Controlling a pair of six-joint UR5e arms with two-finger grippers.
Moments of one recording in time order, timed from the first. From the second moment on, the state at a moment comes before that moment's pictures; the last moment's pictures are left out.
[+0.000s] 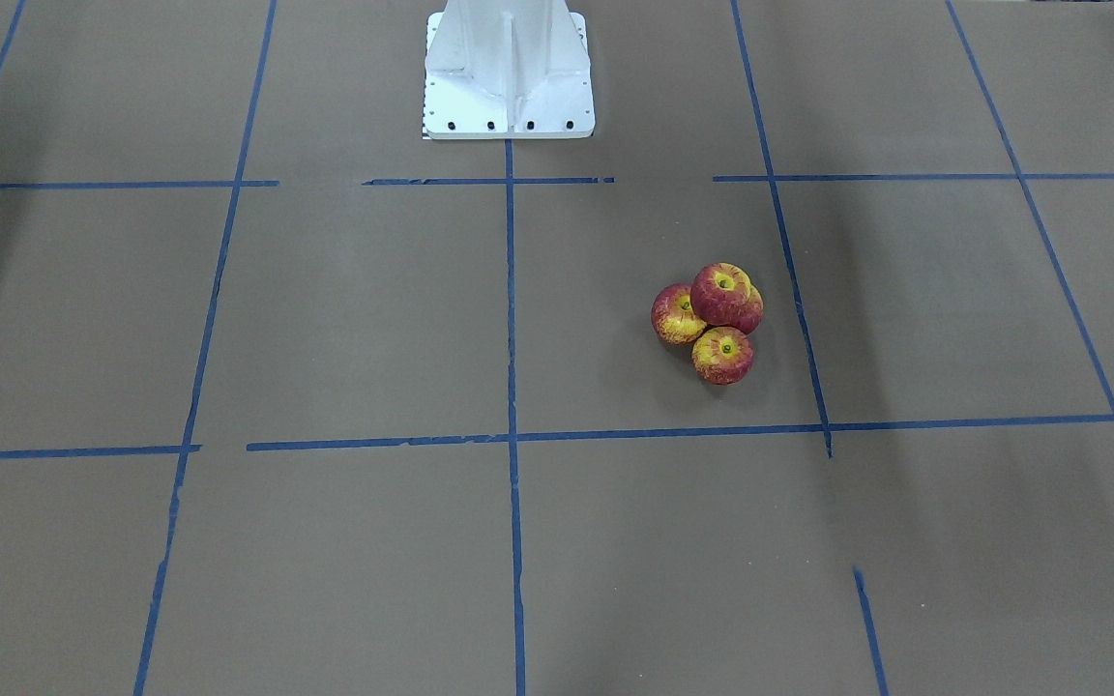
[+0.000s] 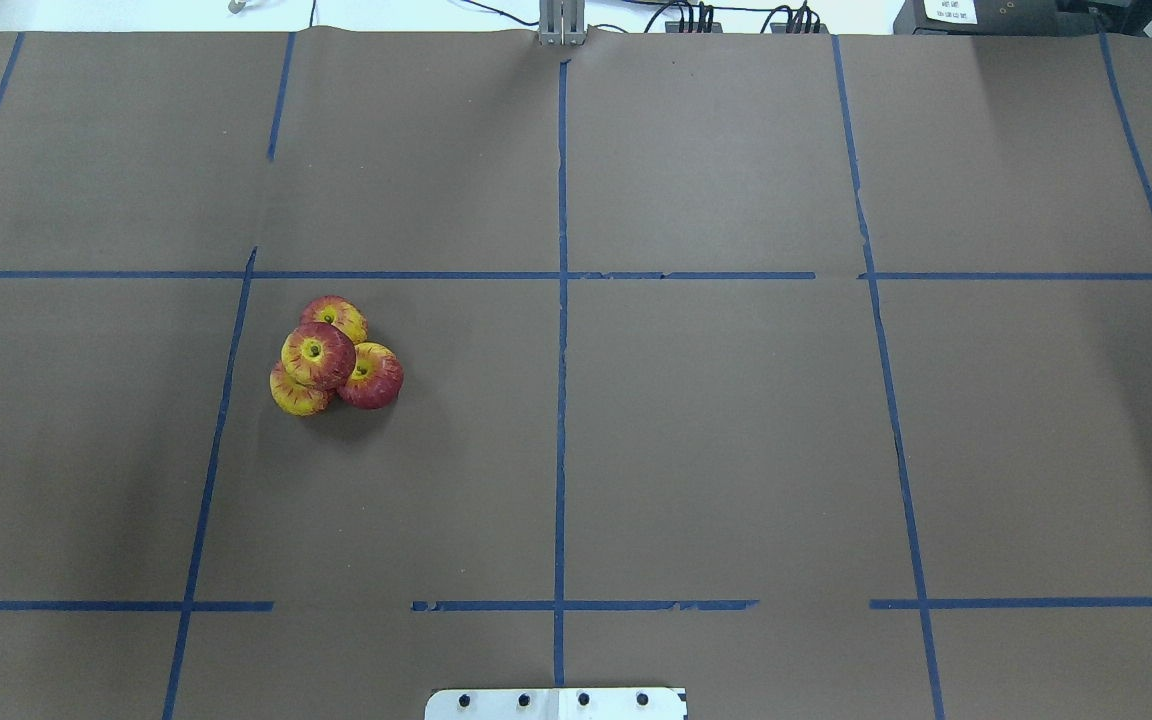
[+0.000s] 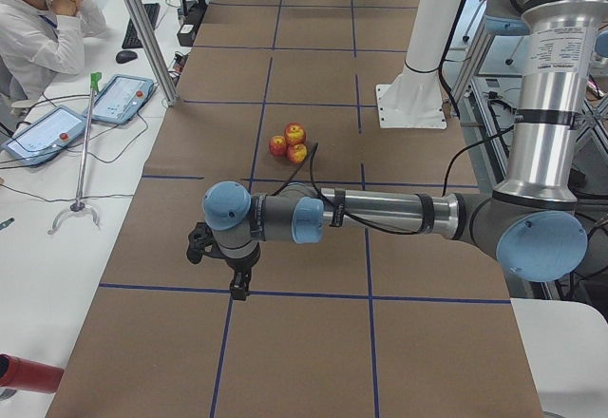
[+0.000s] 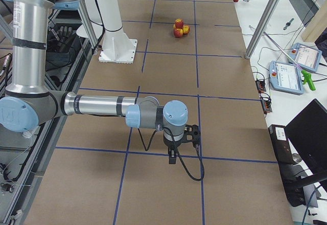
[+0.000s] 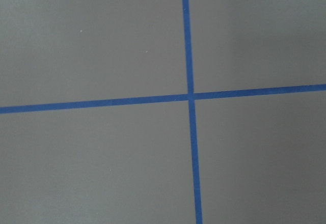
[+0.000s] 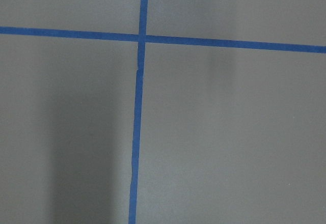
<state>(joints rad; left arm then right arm) -1.59 -1.62 -1.59 -1.54 -2.37 0.07 1.59 -1.71 1.71 -1.58 2.29 -0.06</state>
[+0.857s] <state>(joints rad) -1.59 -1.60 -1.61 -1.54 -2.37 0.08 1.59 -1.71 1.71 -1.58 2.29 -0.06</state>
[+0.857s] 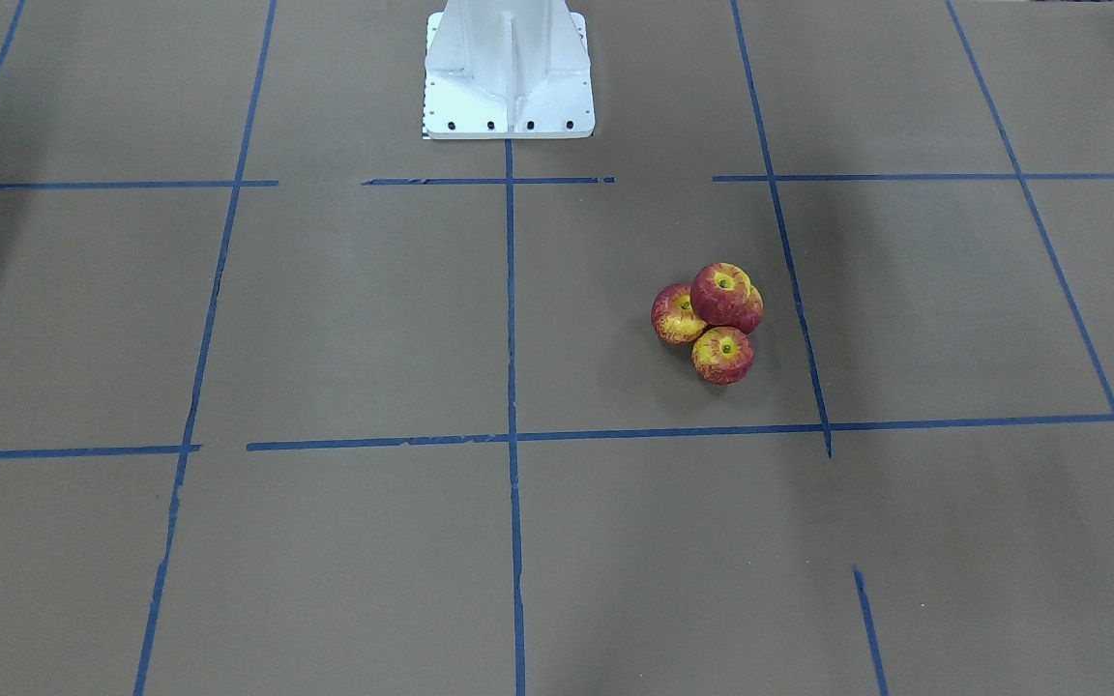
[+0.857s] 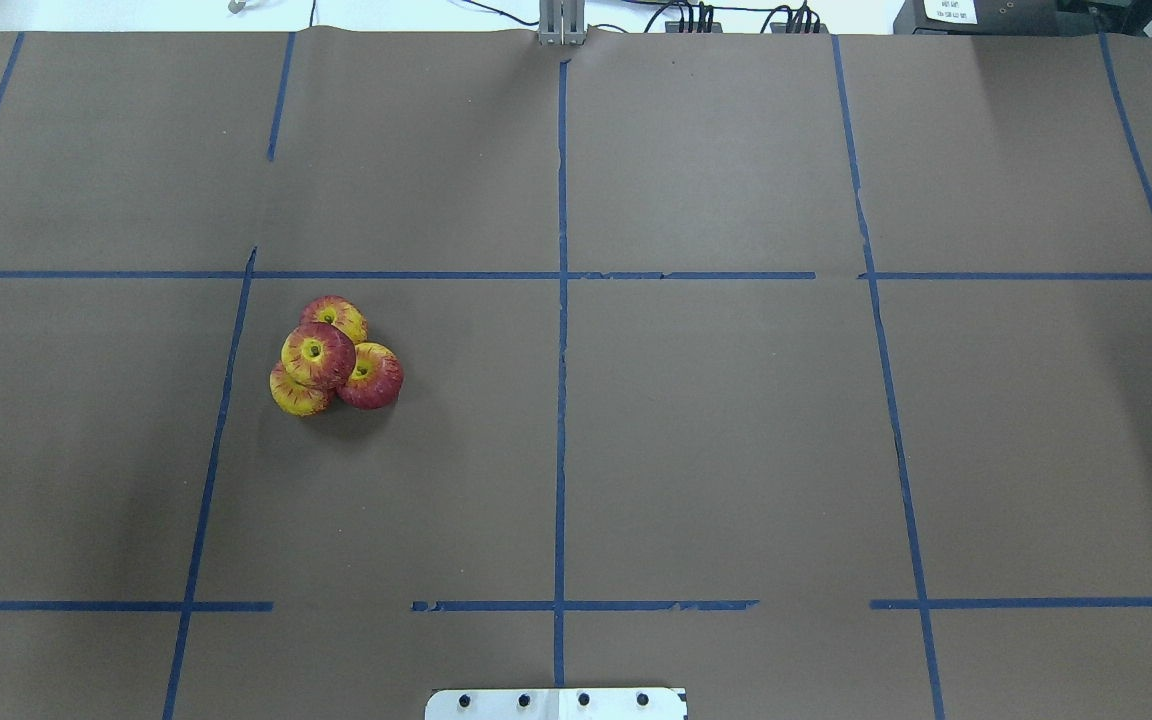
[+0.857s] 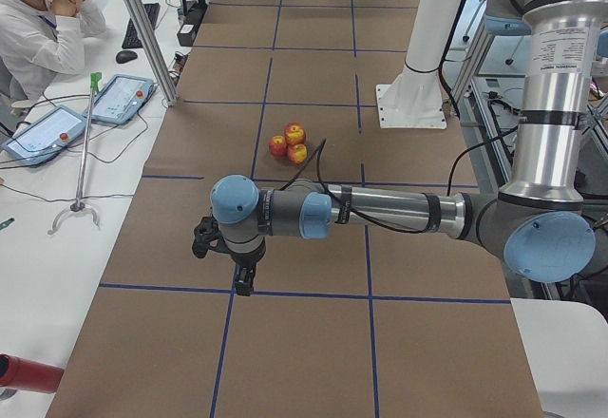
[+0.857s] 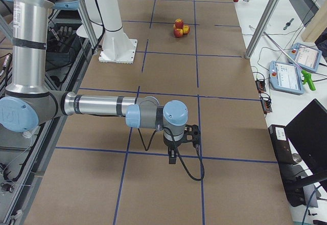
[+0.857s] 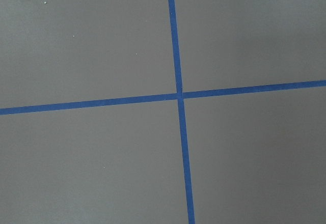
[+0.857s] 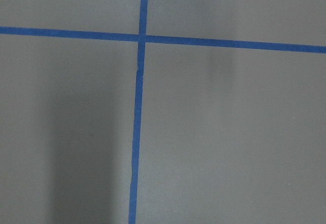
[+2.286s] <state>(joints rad) -1.59 -1.63 -1.60 -1.54 -2.36 0.08 1.59 -1.71 1.71 -1.58 2.29 -0.06</state>
